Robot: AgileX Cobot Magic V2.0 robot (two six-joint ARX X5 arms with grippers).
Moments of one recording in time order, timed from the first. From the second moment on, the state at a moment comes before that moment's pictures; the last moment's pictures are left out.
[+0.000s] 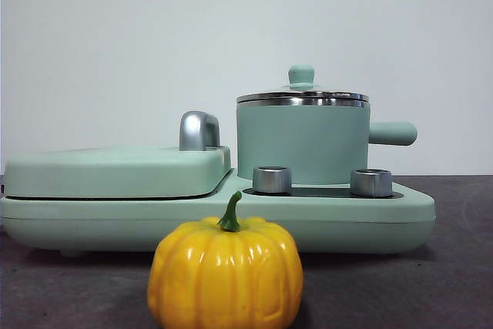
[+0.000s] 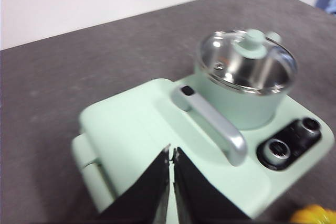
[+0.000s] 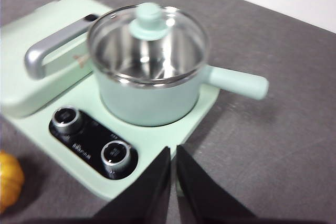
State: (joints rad) left arm -0.17 0.73 0.85 -0.52 0.45 0.19; right arm 0.20 0.59 0.74 -0.62 -0.34 -0.23
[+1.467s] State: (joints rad) left arm -0.52 1.30 0.89 0.27 0.41 0.10; right arm 0.35 0.65 0.74 -0.64 -0.23 -0.29
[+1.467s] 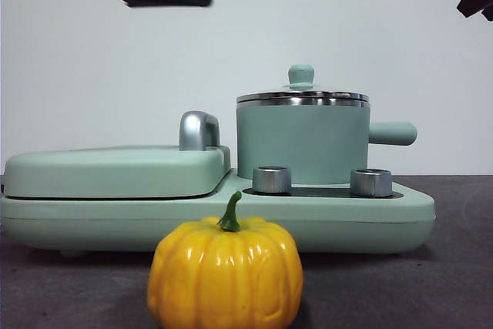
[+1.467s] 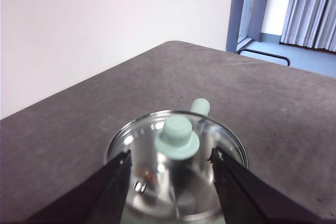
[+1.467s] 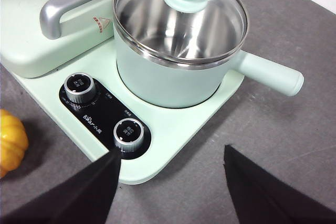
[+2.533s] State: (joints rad) left arm -0.62 1.78 1.23 0.27 0.39 0.11; right arm 0.35 0.66 0.74 -0.64 -0.23 -0.29
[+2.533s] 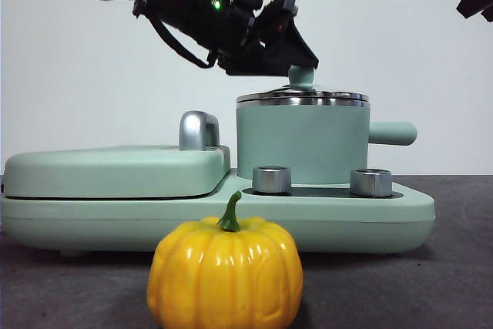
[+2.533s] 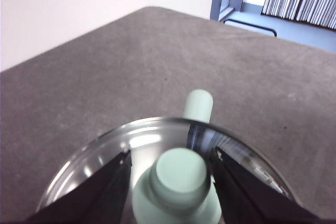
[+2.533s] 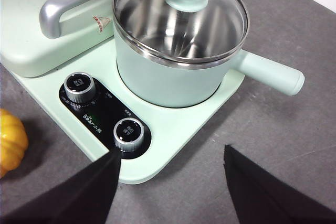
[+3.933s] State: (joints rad) left arm -0.62 1.73 1.23 0.33 0.30 0.18; right arm 0.35 0.67 0.74 -0.61 -0.23 -0.28
